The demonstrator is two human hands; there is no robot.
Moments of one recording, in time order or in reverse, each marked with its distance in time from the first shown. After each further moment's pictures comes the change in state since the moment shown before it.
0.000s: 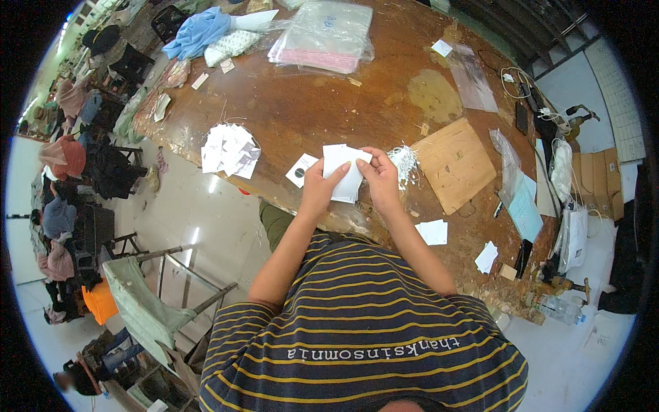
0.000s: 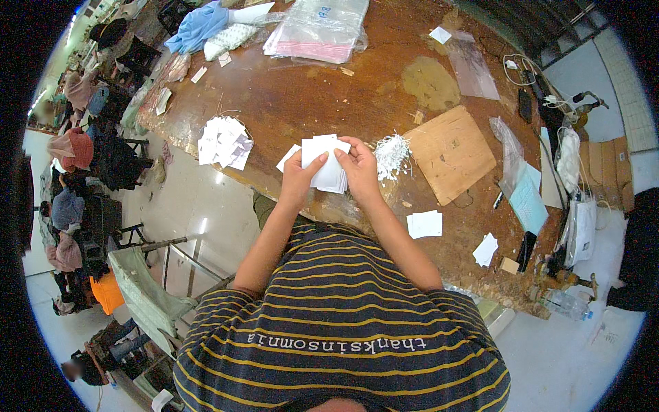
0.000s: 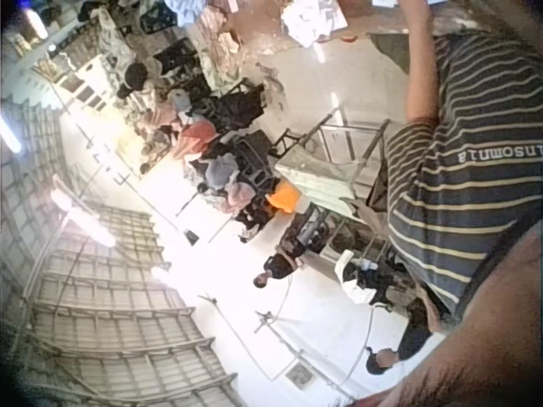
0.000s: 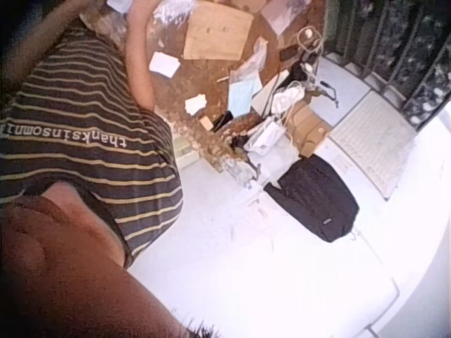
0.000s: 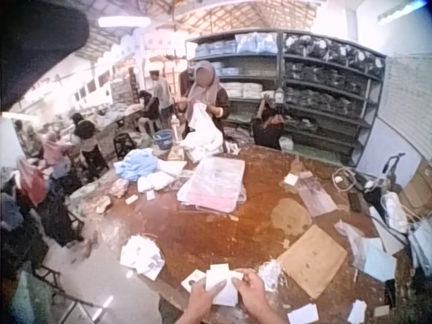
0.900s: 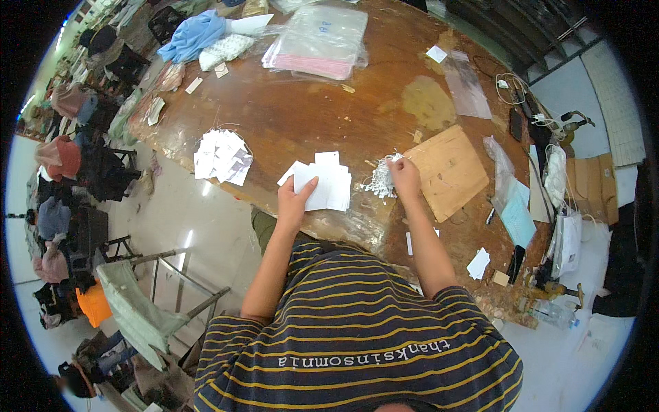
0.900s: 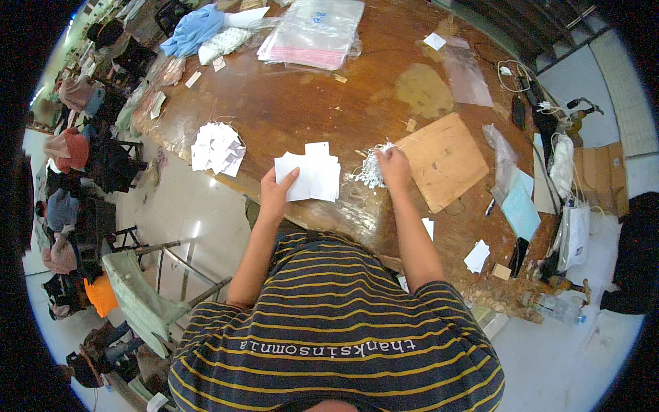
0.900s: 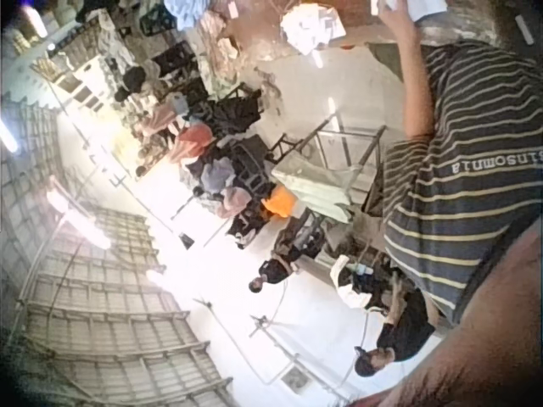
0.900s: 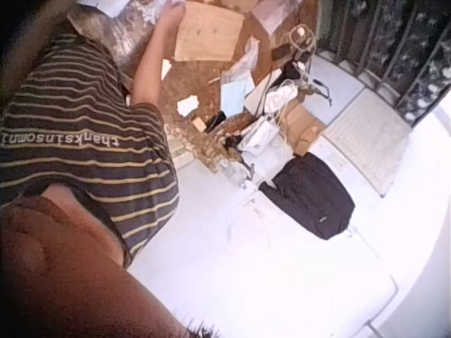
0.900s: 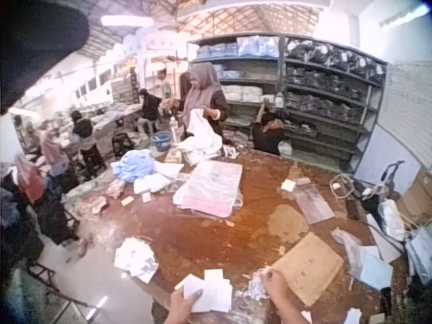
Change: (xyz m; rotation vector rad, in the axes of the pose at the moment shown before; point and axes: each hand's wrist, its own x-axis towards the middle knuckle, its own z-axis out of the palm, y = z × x) left_hand -0.001 -0.025 -0.041 0.008 0.113 -0.013; right_hand 0.071 0.079 -0.141 -1.080 0.330 -0.175
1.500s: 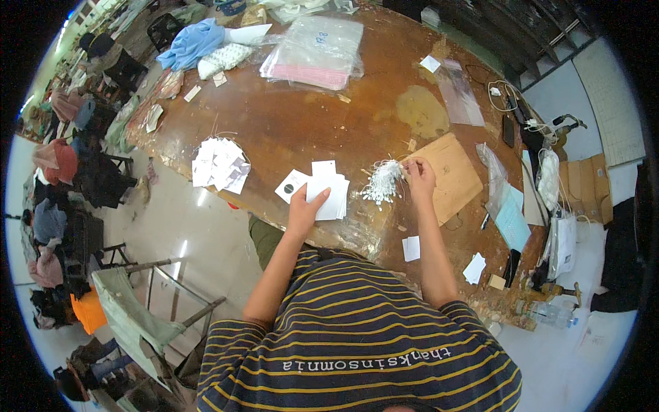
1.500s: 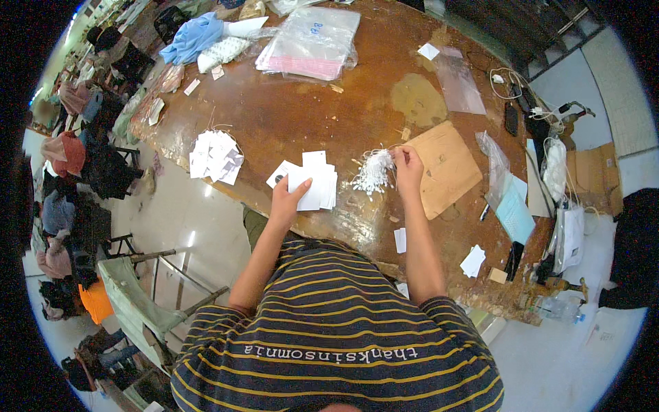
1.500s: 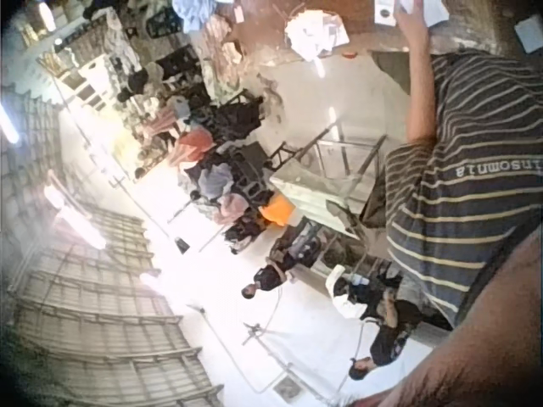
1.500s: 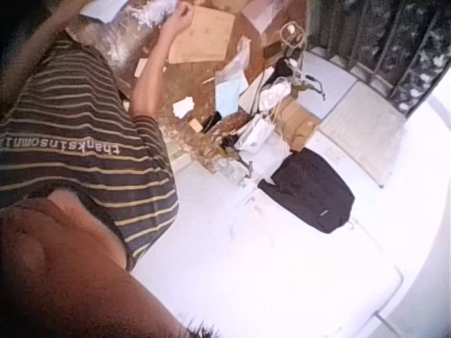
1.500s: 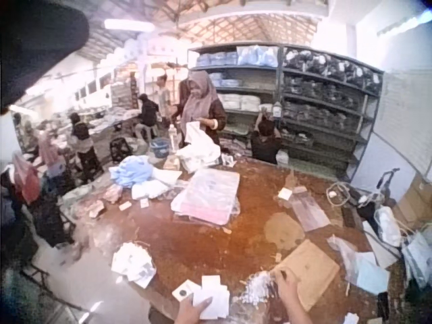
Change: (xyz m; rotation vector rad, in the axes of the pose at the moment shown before) left_hand -0.006 -0.015 0.016 0.035 -0.088 0.087; right_hand 0.002 -0.015 -0.052 0.763 0.058 0.003
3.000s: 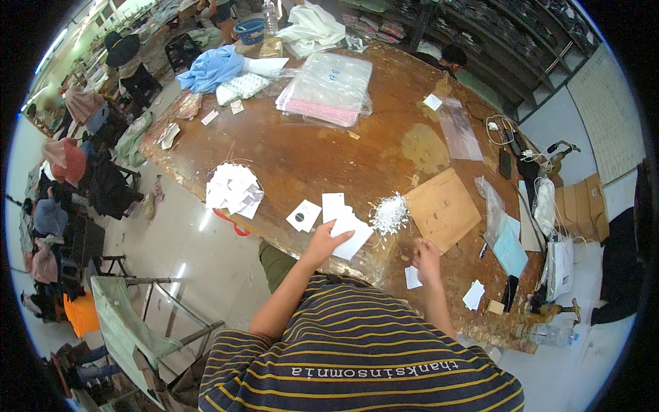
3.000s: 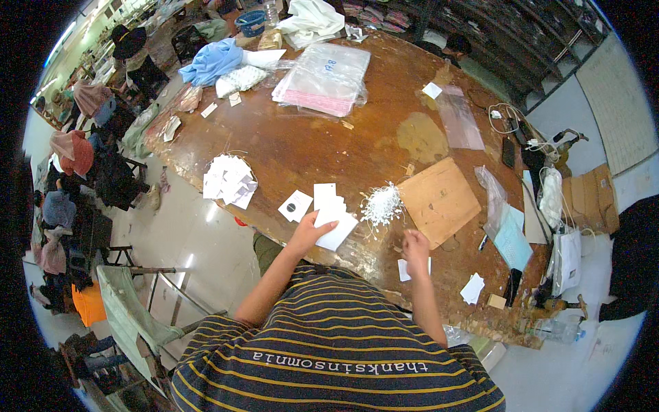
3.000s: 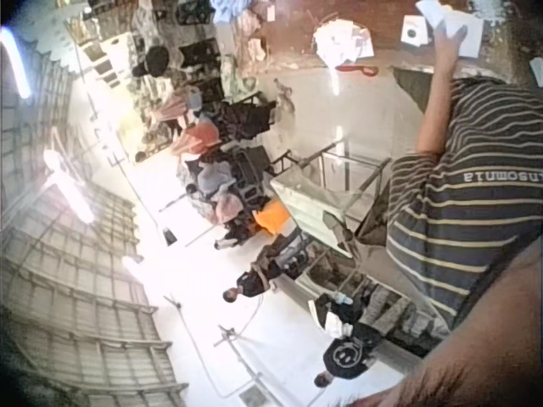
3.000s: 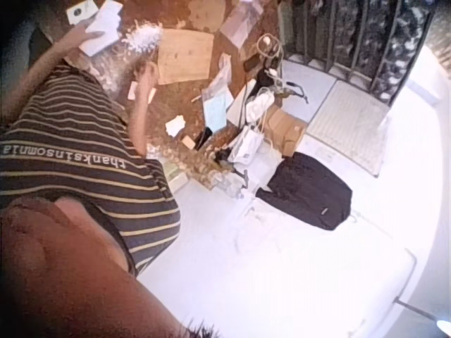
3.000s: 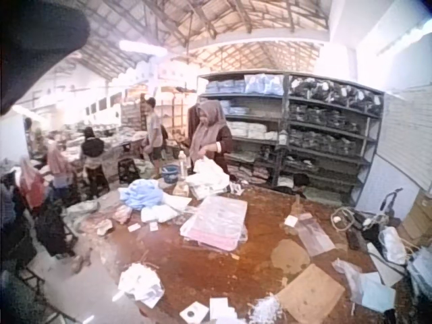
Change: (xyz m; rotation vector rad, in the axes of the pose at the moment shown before) left_hand -0.003 -0.006 0.004 0.082 -0.292 -0.135; right_hand -0.107 -0.048 -0.043 0.138 0.085 0.695
